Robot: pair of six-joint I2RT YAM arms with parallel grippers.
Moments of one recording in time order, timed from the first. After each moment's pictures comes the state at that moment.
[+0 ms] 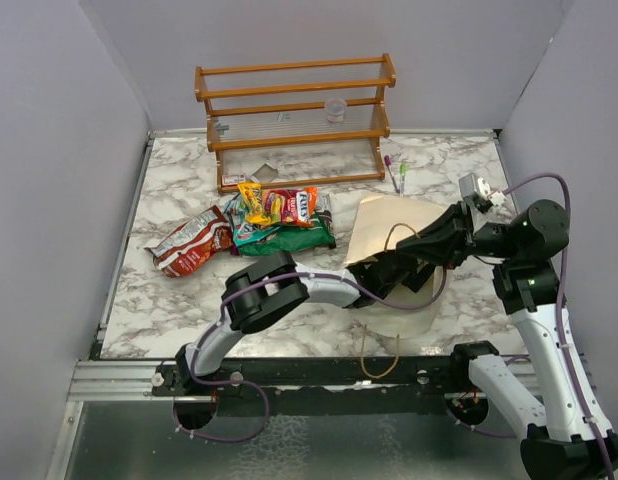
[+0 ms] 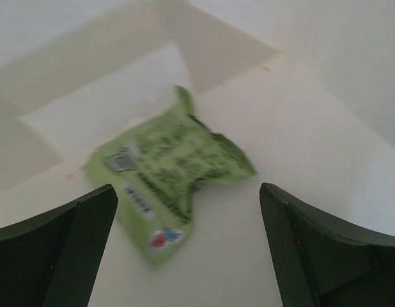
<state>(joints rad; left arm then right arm) -1.18 2.14 1.33 0.41 -0.40 -0.14 0.12 0.76 0.90 0.05 -1.35 0.28</state>
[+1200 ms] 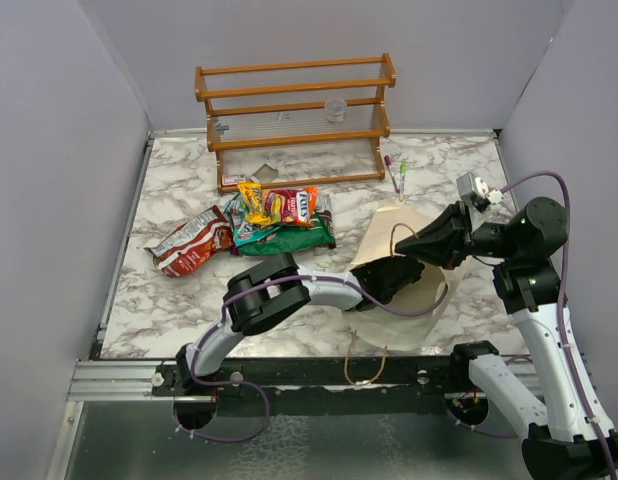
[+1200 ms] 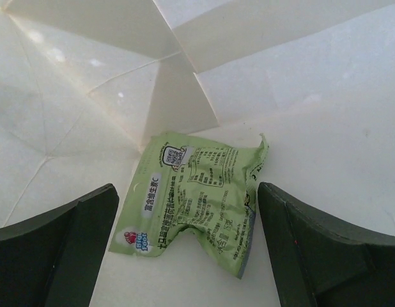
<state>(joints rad) -1.19 2.20 1.40 0.23 -0.73 0.05 0.13 0.77 0.91 -0.02 -1.32 0.26</state>
